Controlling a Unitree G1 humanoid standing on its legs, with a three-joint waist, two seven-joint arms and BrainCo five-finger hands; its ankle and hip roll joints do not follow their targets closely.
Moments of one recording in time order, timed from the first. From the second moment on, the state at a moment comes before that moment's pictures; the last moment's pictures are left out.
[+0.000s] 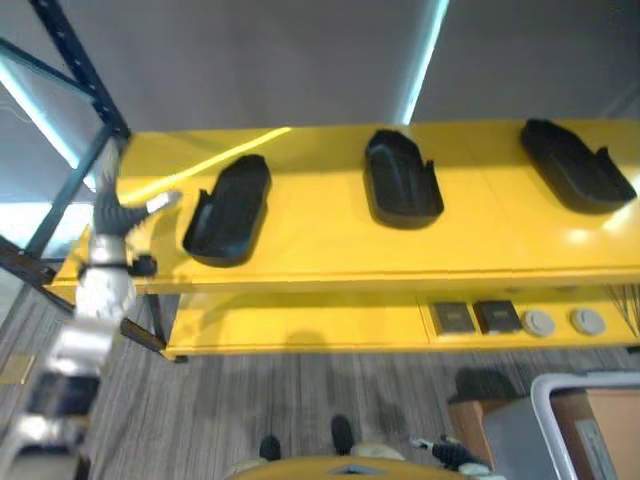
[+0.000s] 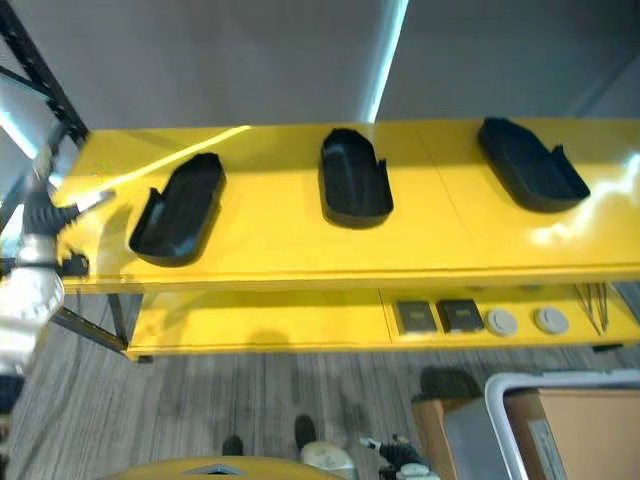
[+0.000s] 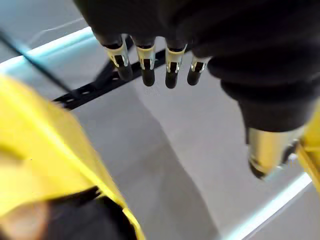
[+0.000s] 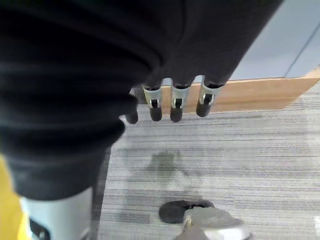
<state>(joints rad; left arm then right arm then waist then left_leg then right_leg) -0.03 0.55 -0.01 -0.02 -0.09 -0.15 0.31 0.00 -0.24 0.13 1.27 0.11 -0.02 -0.12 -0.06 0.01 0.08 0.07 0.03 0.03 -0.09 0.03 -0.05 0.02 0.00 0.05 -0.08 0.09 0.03</state>
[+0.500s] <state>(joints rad) 0.06 0.47 -0.19 0.13 -0.19 -0.18 0.14 0.03 -0.22 0.14 1.27 0.09 -0.04 -0.12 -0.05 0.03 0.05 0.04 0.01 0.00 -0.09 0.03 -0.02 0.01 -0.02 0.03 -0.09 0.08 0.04</state>
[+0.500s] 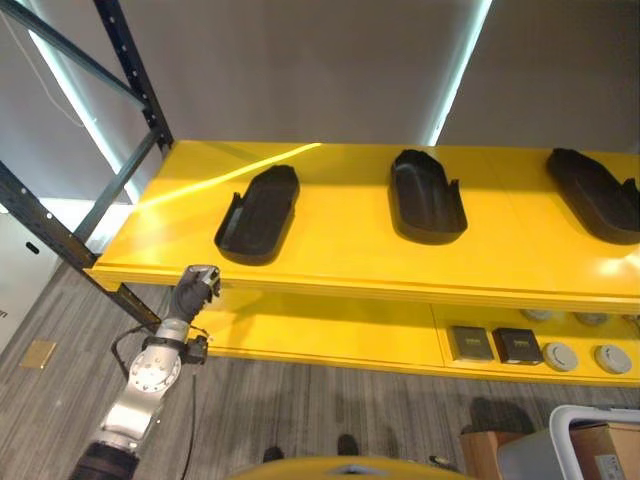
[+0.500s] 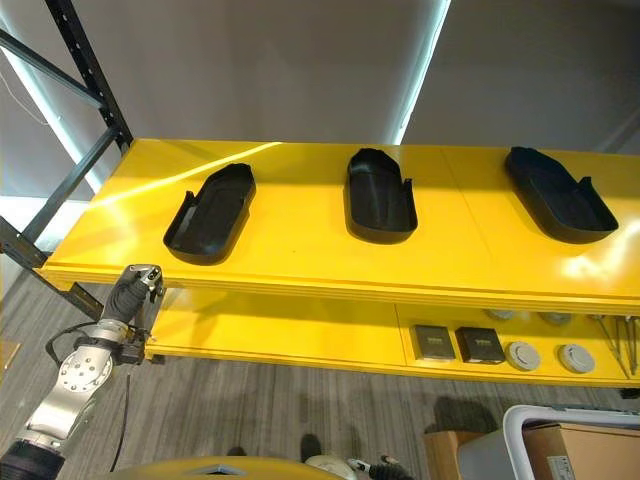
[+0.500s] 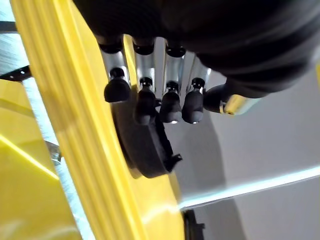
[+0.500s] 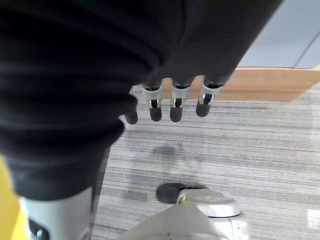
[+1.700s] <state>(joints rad) -0.09 0.48 -0.10 -0.01 -0.08 -0.23 0.38 0.00 -0.24 0.14 1.24 0.09 -0.07 -0.19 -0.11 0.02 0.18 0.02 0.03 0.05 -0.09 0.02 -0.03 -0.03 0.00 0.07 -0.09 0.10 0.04</state>
